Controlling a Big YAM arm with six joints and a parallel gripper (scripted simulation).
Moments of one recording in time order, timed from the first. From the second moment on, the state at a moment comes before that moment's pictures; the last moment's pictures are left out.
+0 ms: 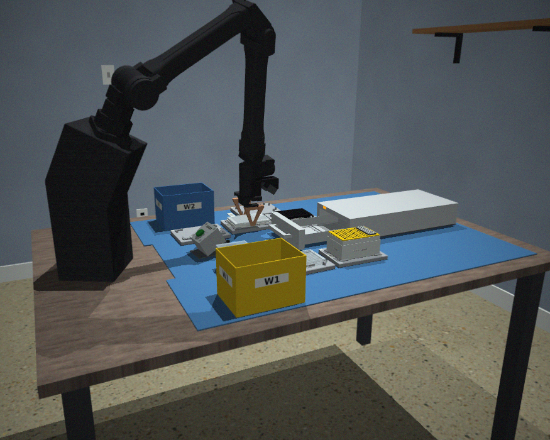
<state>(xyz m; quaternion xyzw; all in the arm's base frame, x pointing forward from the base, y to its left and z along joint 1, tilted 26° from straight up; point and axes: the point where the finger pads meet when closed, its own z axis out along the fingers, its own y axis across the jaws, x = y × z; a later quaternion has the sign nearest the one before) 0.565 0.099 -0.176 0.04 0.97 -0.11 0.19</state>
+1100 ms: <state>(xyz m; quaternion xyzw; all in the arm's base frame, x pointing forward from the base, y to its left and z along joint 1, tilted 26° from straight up) 0.567 0.101 -0.168 0.04 0.97 -0.11 0.20</state>
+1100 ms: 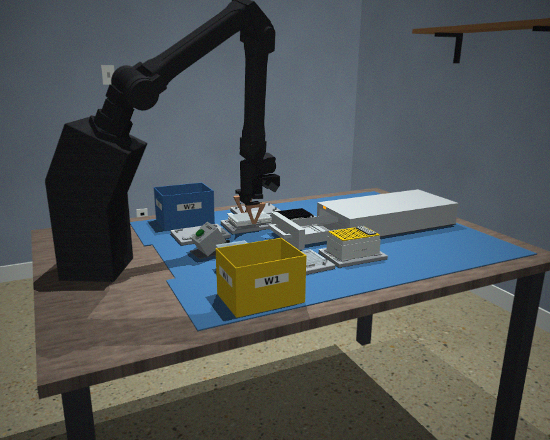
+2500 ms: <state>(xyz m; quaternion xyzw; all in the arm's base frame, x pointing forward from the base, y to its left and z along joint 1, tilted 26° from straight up) 0.563 0.104 -0.157 0.04 0.97 -0.11 0.20</state>
